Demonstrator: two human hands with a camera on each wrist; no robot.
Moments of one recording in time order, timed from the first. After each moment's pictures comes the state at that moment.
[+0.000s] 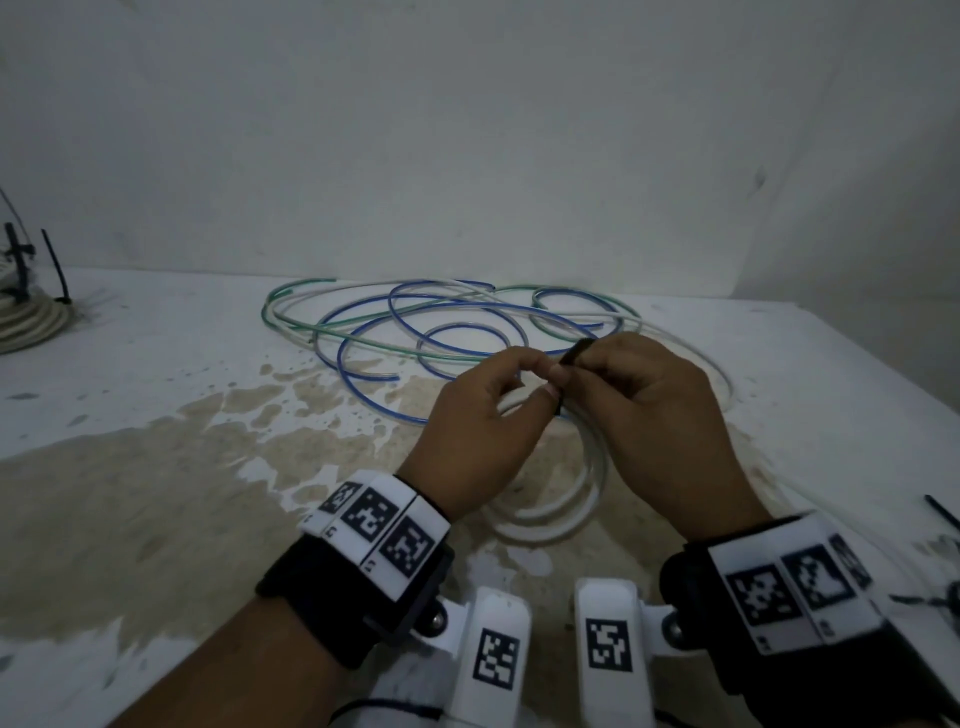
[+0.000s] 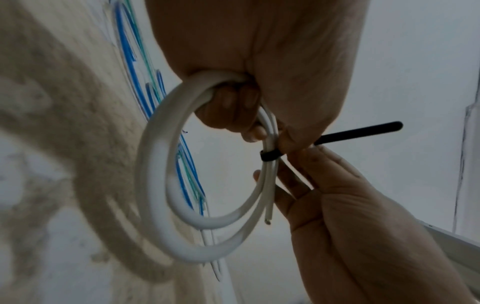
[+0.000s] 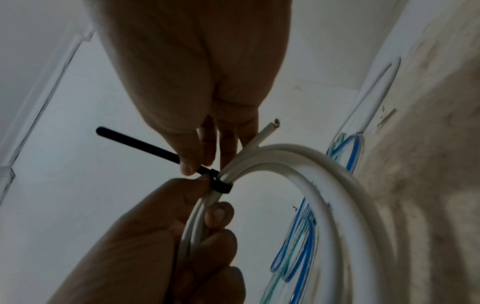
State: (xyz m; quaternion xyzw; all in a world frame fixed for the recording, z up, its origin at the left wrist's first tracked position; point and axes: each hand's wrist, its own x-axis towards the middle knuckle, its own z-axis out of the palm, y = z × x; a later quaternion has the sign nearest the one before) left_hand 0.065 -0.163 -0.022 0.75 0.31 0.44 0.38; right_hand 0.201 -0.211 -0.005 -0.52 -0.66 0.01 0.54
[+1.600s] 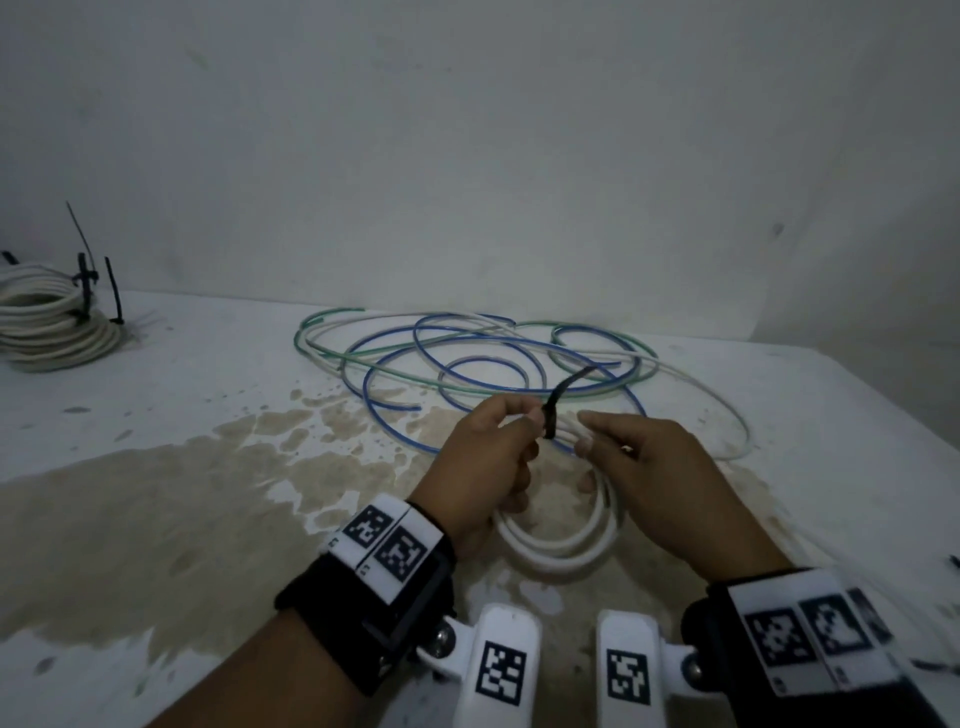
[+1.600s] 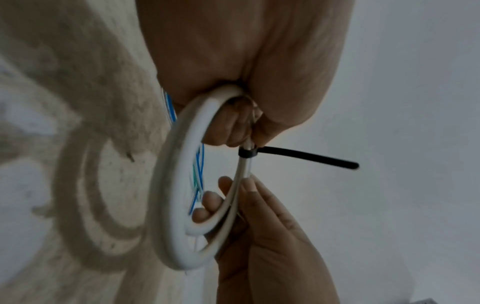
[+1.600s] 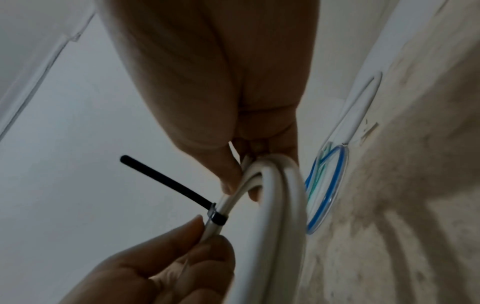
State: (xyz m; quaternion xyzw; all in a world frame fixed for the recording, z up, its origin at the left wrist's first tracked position) left_hand 0.065 -0.166 -0.012 0.54 0.38 0.40 0.64; right_hand 0.215 -0.209 -0.015 -0.66 -0.63 0.14 0.39
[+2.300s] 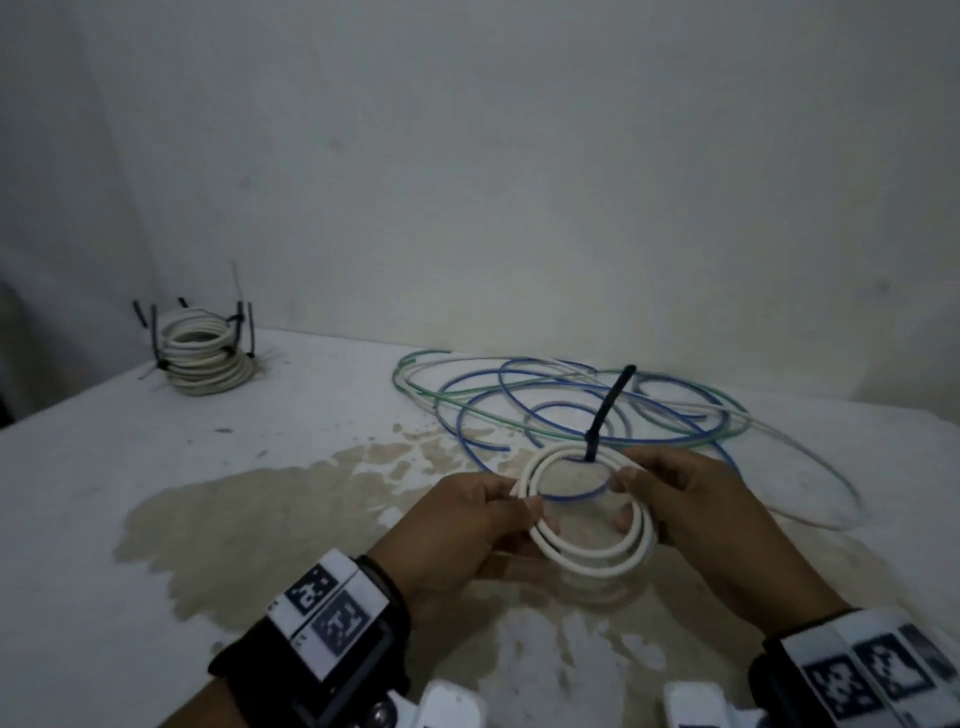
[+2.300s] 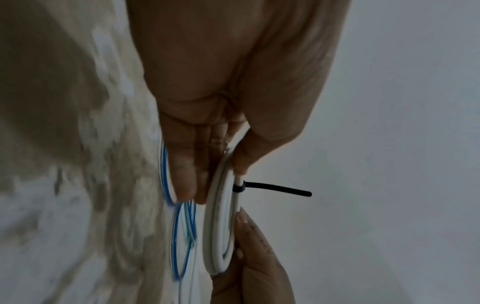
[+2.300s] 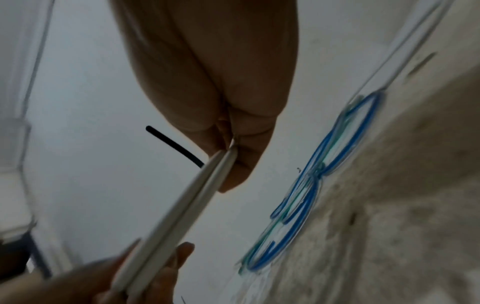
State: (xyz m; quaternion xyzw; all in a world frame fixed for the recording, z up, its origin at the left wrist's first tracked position) left_hand -0.028 -0.185 0.000 0.51 0.40 0.36 0.67; right_hand 0.171 -0.202 0.002 -0.59 -0.57 0.30 0.47
